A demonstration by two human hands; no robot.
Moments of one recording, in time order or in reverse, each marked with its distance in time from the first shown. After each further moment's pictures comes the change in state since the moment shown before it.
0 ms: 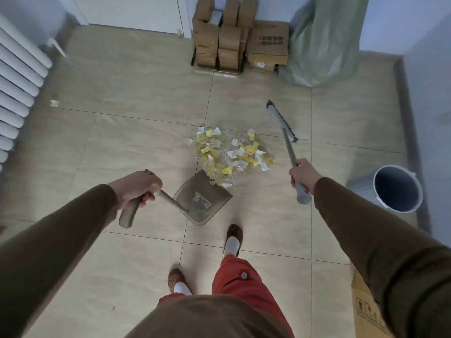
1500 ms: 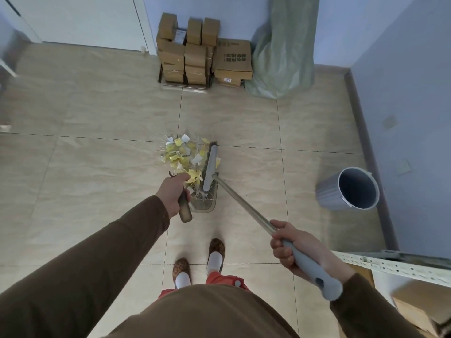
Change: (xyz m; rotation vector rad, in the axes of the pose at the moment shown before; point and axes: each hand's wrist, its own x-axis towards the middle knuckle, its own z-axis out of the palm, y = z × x) left_hand 0.026 0.100 0.113 -0.679 -0.030 0.009; right_hand -0.191 0.034 -0.023 0.884 -0.453 0.328
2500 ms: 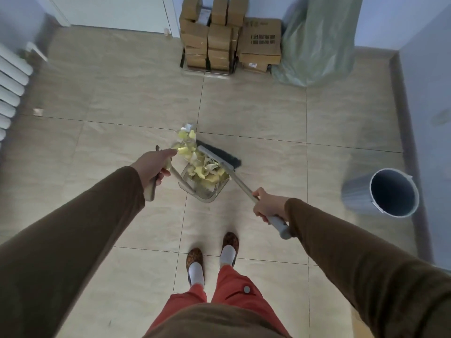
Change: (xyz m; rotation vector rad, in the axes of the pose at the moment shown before) left_hand 0.042 0.070 -0.064 0.496 0.127 0.104; right_hand 0.175 -0.063 0.046 -1.268 0.116 0.067
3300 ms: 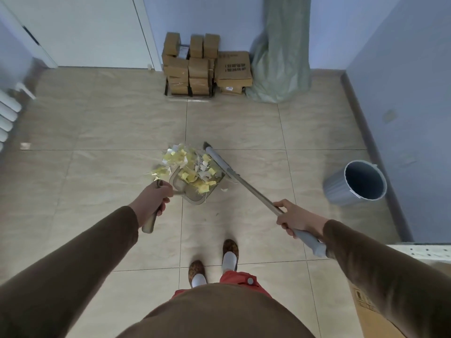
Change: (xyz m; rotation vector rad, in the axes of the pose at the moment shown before) left_hand -0.079 -0.101 -0.030 -0.027 -0.188 0.250; right_hand -0.116 0.095 0.062 0.327 0.219 -0.127
